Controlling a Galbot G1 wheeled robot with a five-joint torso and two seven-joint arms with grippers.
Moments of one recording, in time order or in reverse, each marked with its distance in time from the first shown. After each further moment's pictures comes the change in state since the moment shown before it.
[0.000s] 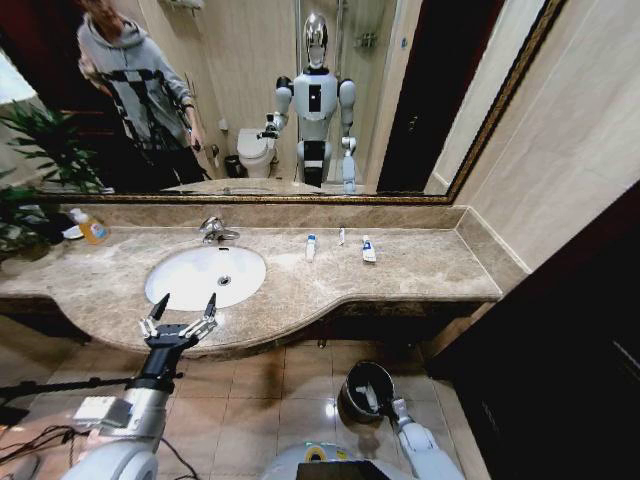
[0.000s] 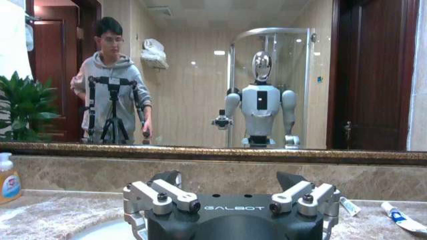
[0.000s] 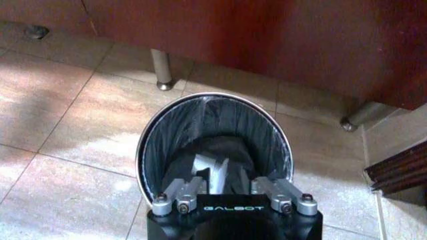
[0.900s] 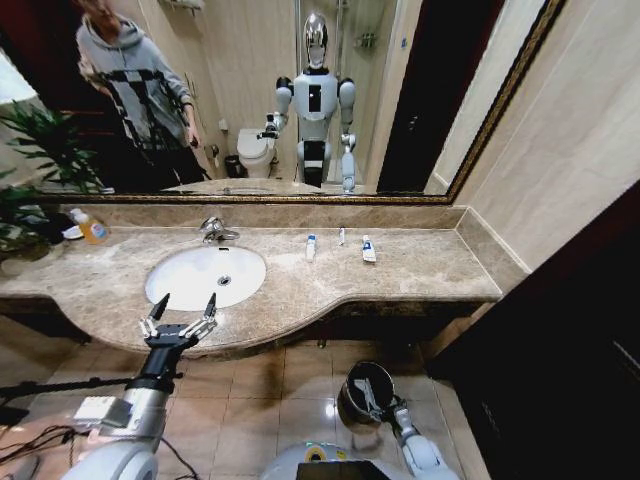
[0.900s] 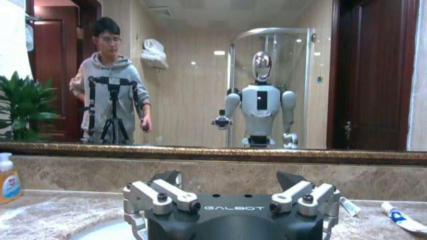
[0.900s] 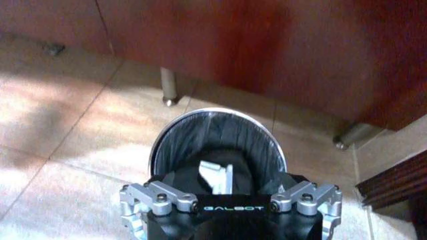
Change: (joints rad) left arm 0.000 0.000 0.000 0.000 0.000 0.000 0.000; right arm -0.167 -0.001 0.011 0.249 0.003 0.015 0.014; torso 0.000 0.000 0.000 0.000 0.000
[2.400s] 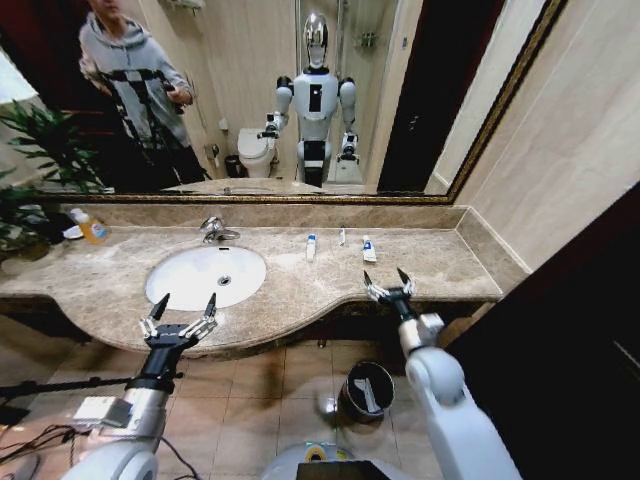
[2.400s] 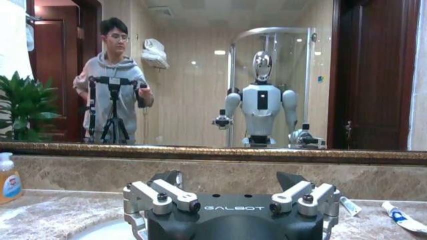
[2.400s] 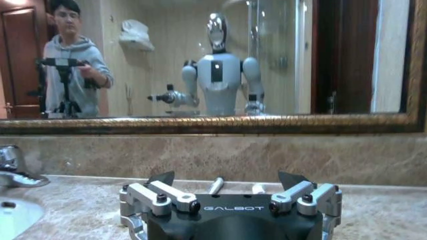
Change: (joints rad) left arm 0.000 0.000 0.000 0.000 0.000 0.000 0.000; right arm 0.162 -0.096 -0.090 0.911 0.357 -0.241 0.170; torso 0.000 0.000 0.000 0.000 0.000
